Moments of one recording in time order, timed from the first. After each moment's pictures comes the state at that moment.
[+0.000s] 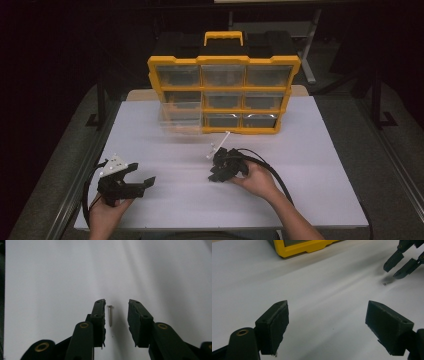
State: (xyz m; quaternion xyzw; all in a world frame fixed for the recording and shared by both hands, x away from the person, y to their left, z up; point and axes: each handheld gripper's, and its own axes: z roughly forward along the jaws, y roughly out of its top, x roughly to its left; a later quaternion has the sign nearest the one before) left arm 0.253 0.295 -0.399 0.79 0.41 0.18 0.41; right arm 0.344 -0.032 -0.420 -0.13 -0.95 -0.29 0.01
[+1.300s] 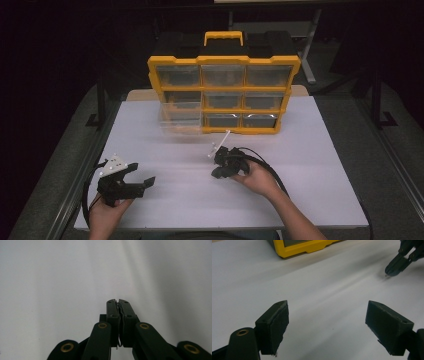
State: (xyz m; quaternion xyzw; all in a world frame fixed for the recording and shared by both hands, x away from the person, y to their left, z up) left arm 0.252 0.295 -0.398 0.79 0.41 0.18 0.41; right arm 0.351 -0.037 -0.420 -0.14 -0.95 -0.27 0.01
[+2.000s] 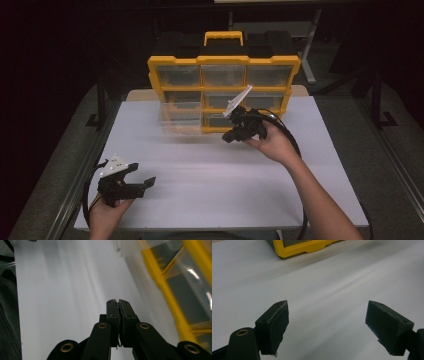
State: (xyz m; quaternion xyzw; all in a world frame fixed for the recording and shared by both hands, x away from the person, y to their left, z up) left arm 0.252 0.293 -0.399 0.79 0.41 0.18 0.42; right arm 0.389 -0.078 -0.311 -0.16 -0.94 -0.31 -0.03
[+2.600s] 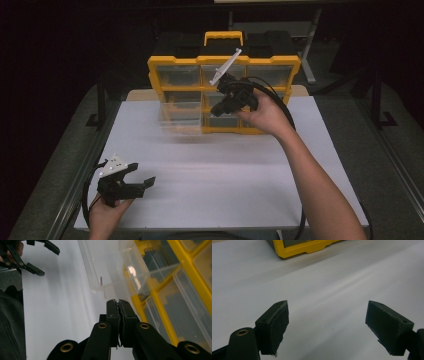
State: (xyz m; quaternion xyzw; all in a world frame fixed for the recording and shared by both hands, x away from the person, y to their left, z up) left arm 0.252 0.295 -0.398 0.80 0.40 0.18 0.41; right arm 0.411 -0.051 -0.234 -0.14 -0.94 -0.32 -0.06
